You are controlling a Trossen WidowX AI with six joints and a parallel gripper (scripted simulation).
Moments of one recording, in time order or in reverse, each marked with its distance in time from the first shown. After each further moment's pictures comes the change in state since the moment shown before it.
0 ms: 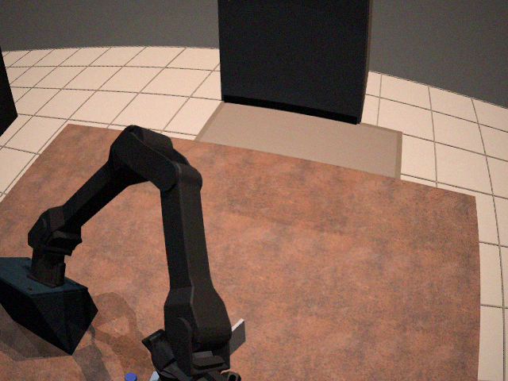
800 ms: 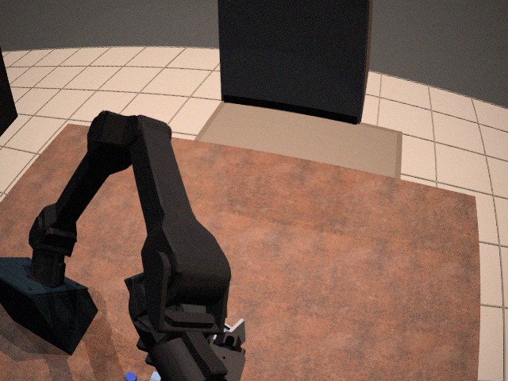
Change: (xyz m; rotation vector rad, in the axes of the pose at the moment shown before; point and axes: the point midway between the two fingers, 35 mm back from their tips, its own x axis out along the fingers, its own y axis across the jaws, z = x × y) arm -0.127 -0.003 0.006 -0.006 -0.011 -0.003
